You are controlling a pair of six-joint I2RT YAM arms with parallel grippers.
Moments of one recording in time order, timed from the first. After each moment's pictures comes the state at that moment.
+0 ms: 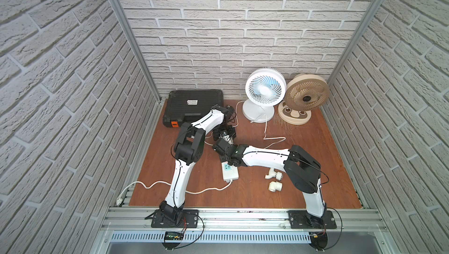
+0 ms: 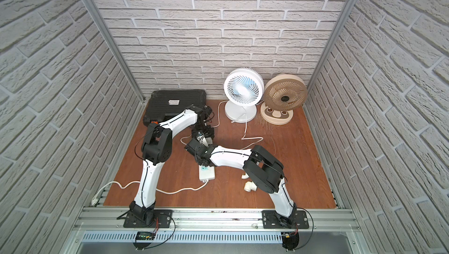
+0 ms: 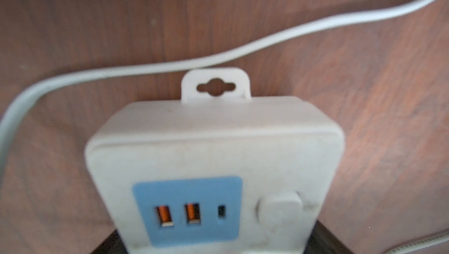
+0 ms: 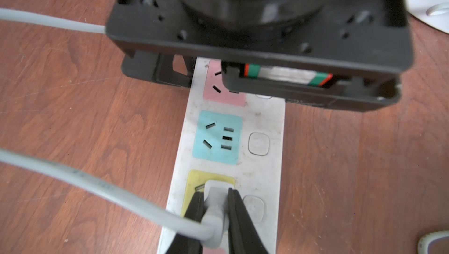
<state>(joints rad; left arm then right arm) -0.38 2.30 1.87 -1.11 0.12 -0.61 0.97 2.03 1.42 -0.42 0.48 0.62</state>
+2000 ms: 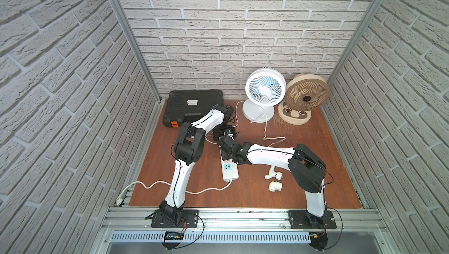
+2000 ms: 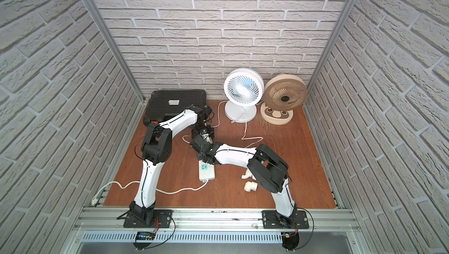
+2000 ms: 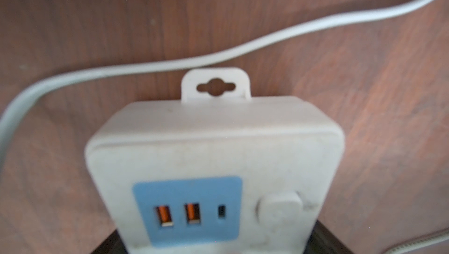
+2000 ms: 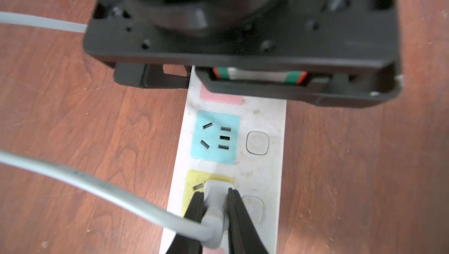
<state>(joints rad) -0.38 2.30 1.87 -1.10 0.12 -0.61 0.91 1.98 1.35 -0.35 0.33 0.69</state>
